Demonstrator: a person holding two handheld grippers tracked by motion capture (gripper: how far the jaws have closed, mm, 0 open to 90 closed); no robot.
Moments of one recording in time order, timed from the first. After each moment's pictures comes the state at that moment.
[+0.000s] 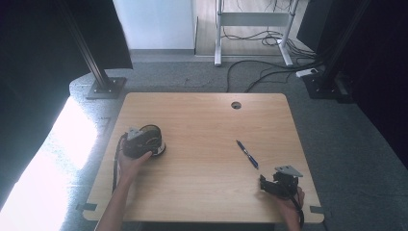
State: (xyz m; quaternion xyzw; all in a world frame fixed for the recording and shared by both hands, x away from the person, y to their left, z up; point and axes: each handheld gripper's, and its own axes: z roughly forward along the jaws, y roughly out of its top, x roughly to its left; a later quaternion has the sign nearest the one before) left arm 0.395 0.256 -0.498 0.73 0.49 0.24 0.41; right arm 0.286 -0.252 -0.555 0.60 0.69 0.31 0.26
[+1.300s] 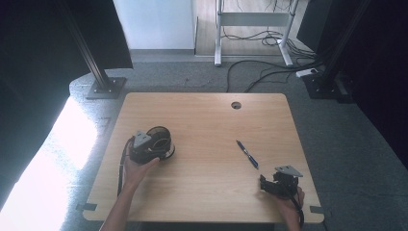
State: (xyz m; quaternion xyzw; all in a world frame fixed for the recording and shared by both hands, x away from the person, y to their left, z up) left arm 0.364 0.218 -0.478 0.75 0.43 0.24 0.44; right arm 0.287 -0.252 -0.556 0.60 0.69 0.31 0.26
